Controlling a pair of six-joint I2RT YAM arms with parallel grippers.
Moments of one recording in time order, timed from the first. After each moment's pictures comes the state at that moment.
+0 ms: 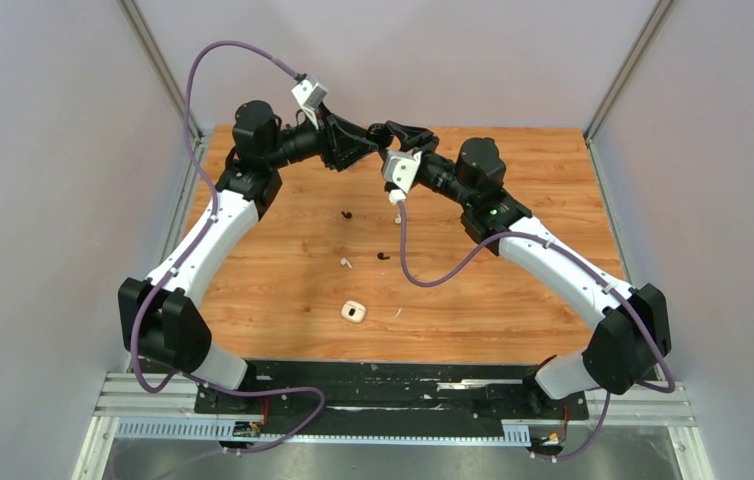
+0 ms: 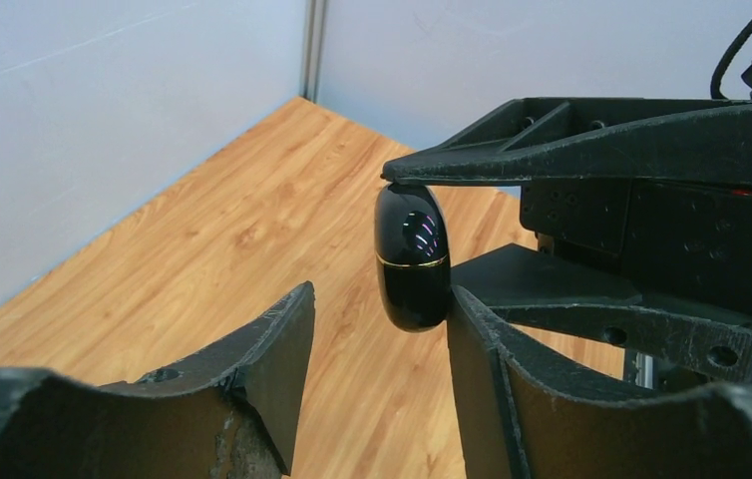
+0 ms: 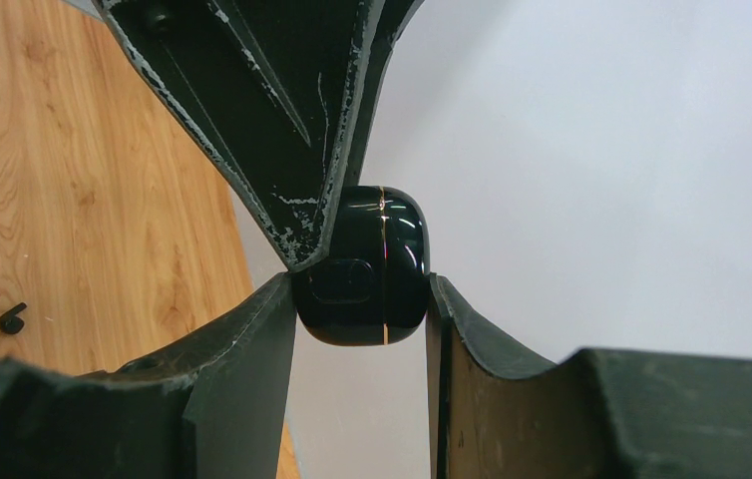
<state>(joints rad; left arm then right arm) -0.33 1.49 1.38 0.18 0.81 -0.24 0.62 1.45 1.25 0.30 -0.40 -0.99</state>
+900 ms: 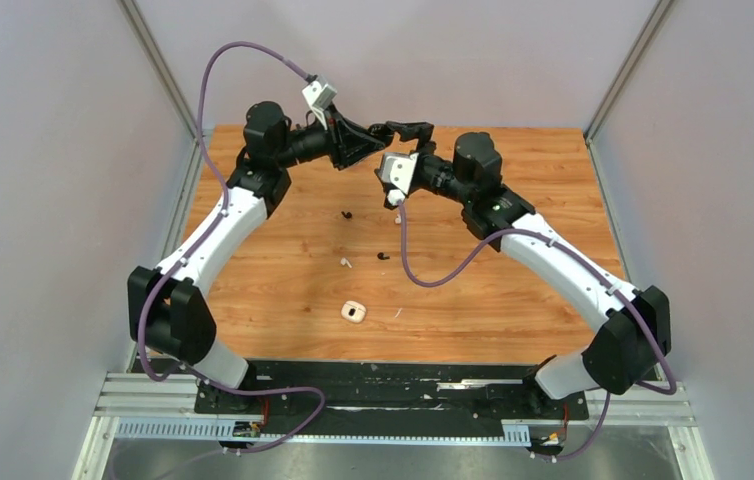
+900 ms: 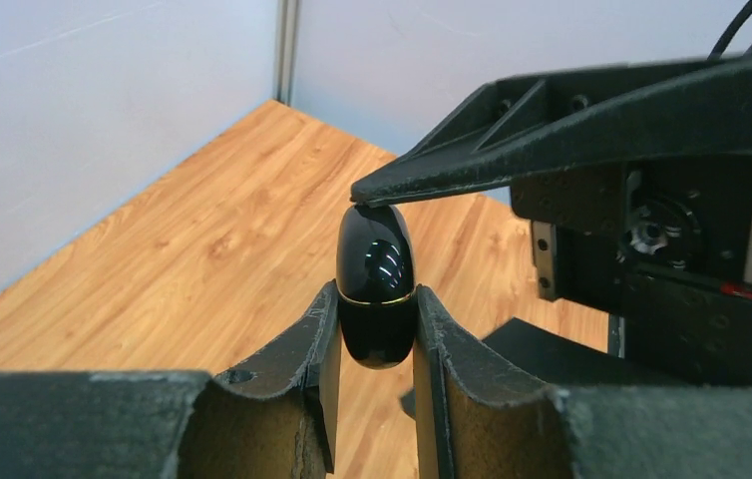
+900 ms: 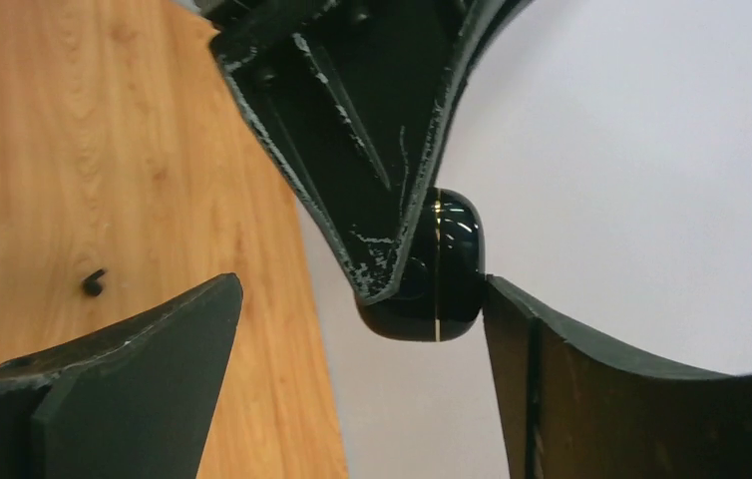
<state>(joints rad) -0.35 1.54 1.38 0.25 0.84 -0.29 0.62 1.45 1.28 0.19 -0.43 -1.01</state>
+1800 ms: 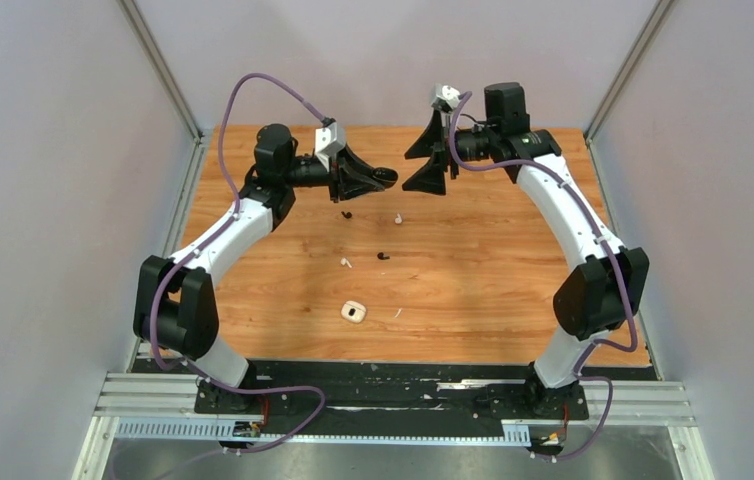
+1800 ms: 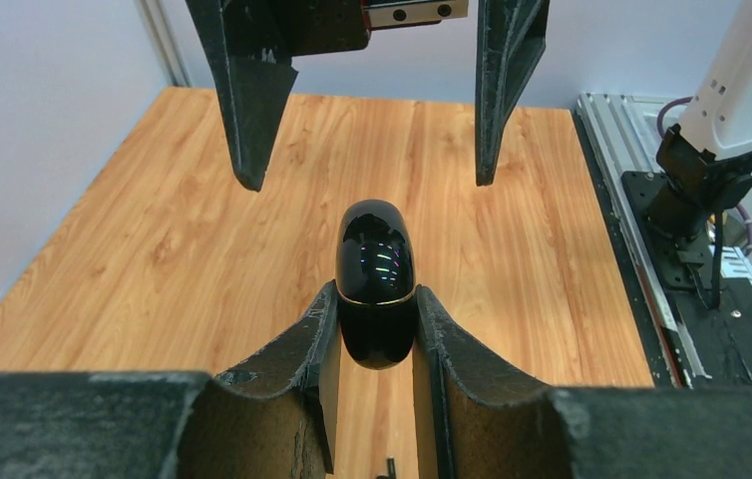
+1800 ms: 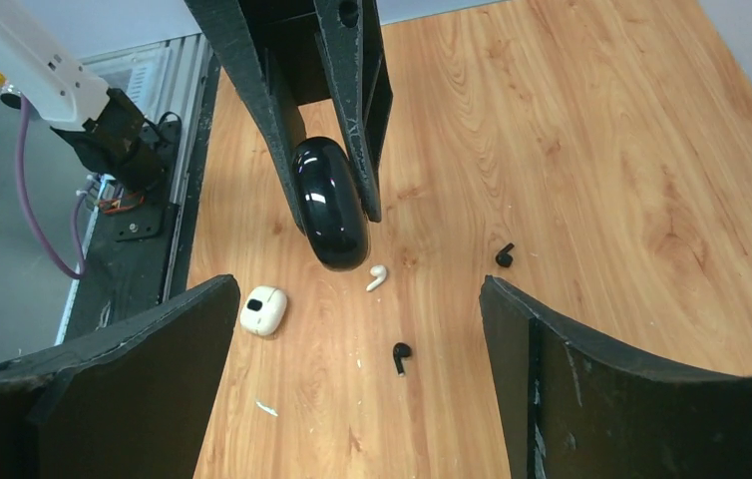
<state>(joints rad) -0.34 1.57 1.20 0.37 1.17 0.01 0.30 1.73 1.75 -0.55 -1.17 -0.37</state>
